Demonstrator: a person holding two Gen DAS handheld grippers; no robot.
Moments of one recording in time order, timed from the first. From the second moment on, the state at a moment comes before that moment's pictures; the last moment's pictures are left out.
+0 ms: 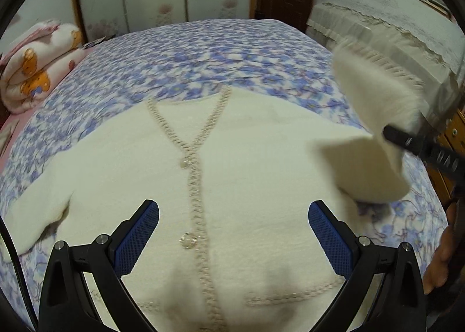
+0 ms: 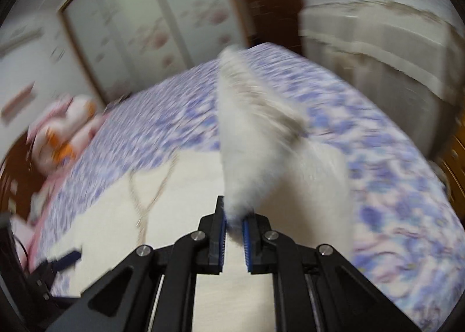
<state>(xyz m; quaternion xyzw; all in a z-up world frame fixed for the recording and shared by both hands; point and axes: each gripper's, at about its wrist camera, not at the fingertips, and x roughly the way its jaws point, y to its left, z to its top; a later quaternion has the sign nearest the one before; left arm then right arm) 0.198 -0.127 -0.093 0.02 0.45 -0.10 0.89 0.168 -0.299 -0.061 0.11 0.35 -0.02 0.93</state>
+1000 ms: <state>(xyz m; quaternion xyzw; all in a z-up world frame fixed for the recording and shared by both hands) 0.270 -0.157 -0.226 -0.16 0.61 -0.25 0.74 0.121 -0.278 -0.165 0.06 0.48 0.00 0.88</state>
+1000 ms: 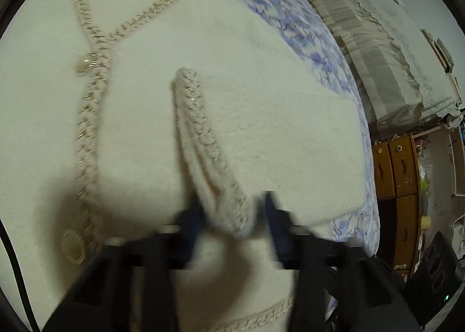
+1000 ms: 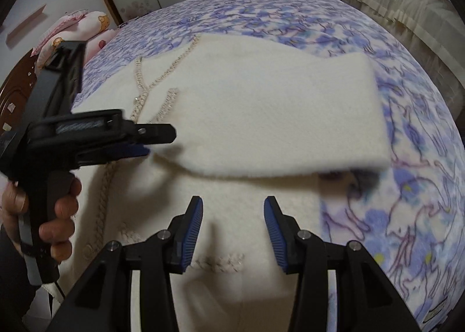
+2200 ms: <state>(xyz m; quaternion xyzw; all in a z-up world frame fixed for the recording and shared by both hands) 0.354 0.040 -0.216 -0.13 0.57 -0.09 0.81 0.240 -0.346 -0.143 0.14 0.46 -0.05 0.87</state>
